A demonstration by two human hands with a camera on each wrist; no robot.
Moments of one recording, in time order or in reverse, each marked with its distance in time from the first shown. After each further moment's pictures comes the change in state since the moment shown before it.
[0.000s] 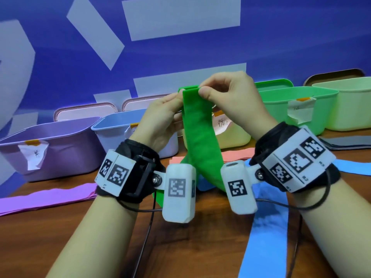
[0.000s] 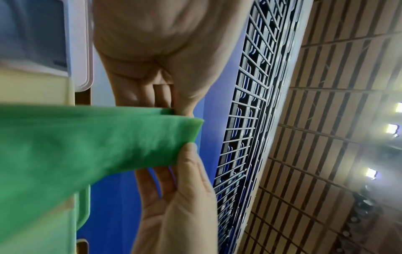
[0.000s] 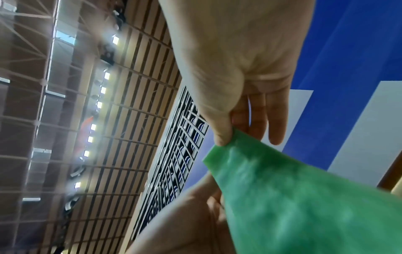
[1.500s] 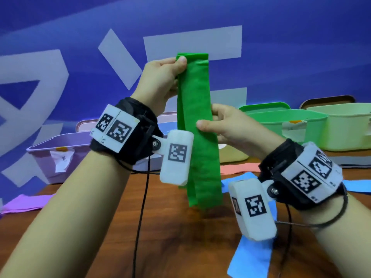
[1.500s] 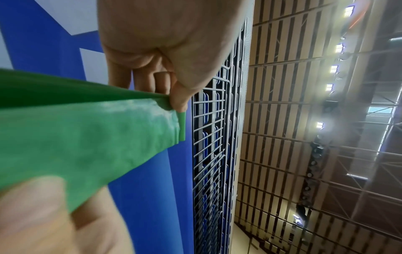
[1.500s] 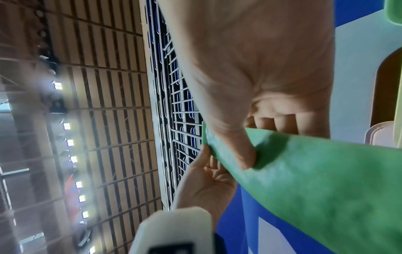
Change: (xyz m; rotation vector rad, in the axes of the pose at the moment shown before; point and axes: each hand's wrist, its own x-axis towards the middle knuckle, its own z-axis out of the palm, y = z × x) left_hand -0.007 0.101 0.009 0.156 0.151 0.232; right_hand -0.025 -0.039 -0.014 0.497 -0.452 0.313
